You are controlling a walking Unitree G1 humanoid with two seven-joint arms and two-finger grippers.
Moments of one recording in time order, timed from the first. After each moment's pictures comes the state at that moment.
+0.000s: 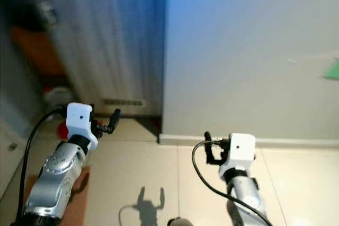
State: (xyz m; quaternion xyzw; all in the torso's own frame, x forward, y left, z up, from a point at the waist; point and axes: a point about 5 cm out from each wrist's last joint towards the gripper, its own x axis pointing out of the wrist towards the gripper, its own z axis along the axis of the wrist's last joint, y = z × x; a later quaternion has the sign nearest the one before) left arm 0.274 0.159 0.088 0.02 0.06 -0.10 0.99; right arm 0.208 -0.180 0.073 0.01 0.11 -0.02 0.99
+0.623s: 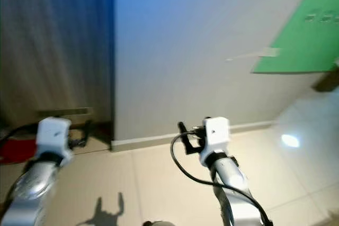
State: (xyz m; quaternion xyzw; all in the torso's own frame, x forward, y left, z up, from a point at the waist) left arm 0.231 0.204 0.084 0.13 0.06 0.00 0.99; right arm 0.240 -0.140 0.084 0.01 0.10 0.13 0.99
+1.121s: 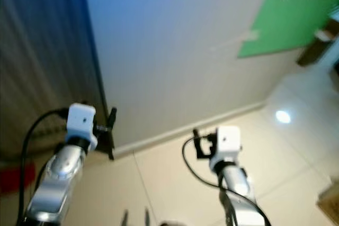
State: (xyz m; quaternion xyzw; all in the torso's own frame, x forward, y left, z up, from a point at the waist) left arm 0.267 0.159 0.093 0.11 0.03 -0.06 0.99; right arm 0.229 -0.160 0.069 0.02 0.12 0.03 0.99
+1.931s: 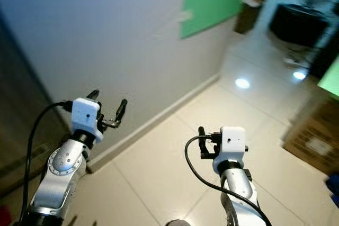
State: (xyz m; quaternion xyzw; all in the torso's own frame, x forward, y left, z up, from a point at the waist) left arm 0.272 0.141 0.111 0.08 -0.05 -0.13 0.99; right arm 0.223 -0.168 0.072 0.00 0.11 -0.01 0.99
